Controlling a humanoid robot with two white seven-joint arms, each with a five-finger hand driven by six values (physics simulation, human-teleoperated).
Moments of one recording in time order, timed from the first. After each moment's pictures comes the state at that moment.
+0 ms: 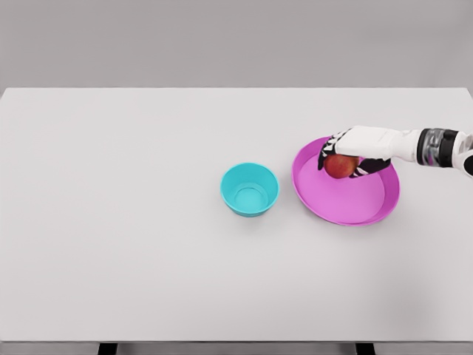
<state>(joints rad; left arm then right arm) 0.07 0.00 -0.25 -0.18 0.19 0.09 -0.12 -0.72 -0.73 0.70 -1.25 0.35 -0.61 0.61</state>
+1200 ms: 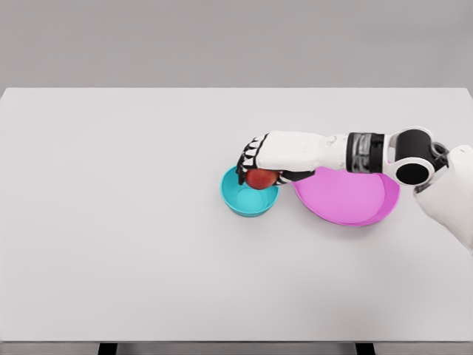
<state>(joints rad) 0.07 0.00 -0.25 -0.18 0.19 0.09 -0.12 -0.71 -0.55 0.71 -1.49 0.37 -0.61 0.61</state>
